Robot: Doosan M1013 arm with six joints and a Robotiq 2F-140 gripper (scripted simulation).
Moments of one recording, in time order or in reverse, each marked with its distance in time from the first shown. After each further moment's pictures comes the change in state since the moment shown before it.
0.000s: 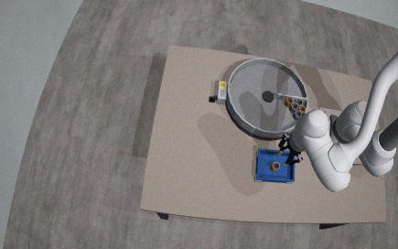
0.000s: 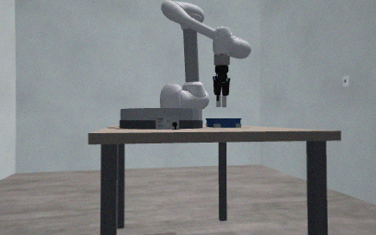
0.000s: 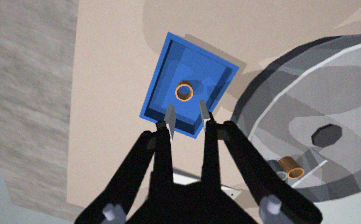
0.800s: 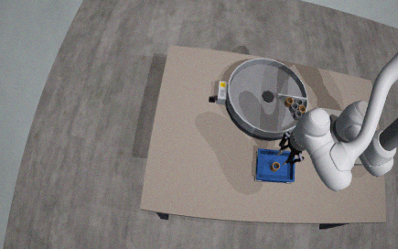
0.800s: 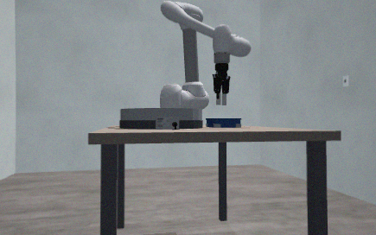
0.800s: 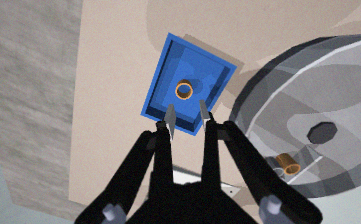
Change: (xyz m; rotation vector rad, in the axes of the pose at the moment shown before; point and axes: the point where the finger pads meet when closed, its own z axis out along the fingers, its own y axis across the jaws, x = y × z) arm 0.000 0.000 -0.011 -0.001 0.000 0.001
